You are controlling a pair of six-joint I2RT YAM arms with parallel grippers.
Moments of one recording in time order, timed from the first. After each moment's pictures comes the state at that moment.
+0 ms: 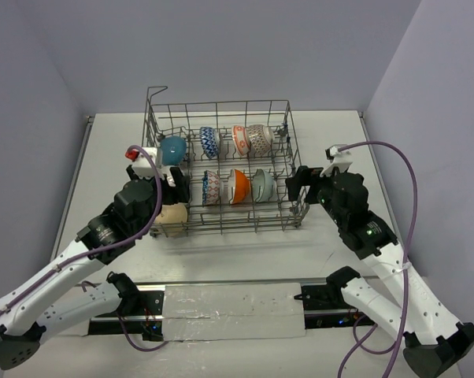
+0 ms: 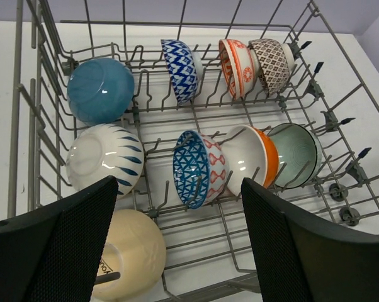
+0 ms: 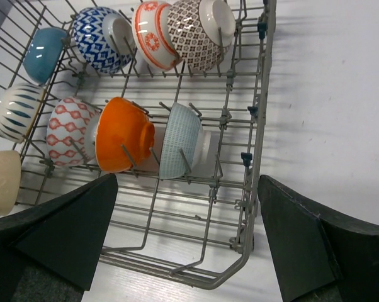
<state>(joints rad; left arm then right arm) -0.81 0.81 0.87 -0.30 -0.54 -0.35 0.46 0.71 0.78 -0.39 0.16 0.31</state>
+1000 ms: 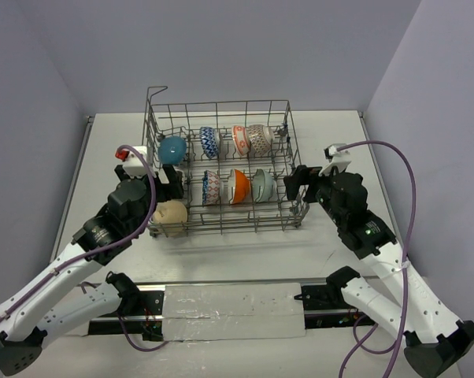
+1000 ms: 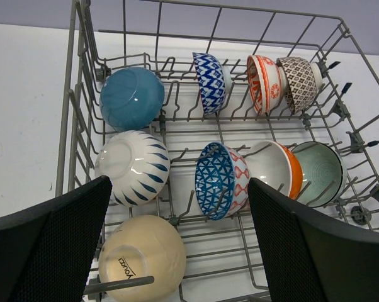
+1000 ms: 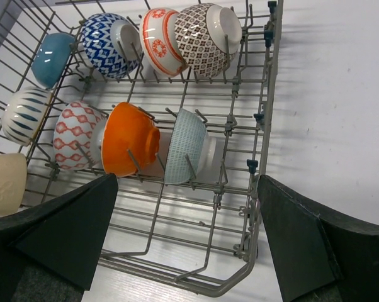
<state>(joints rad) -0.75 0.78 0.85 -0.30 -0.59 -0.33 0.47 0.71 0.78 -0.35 0.16 0.31</state>
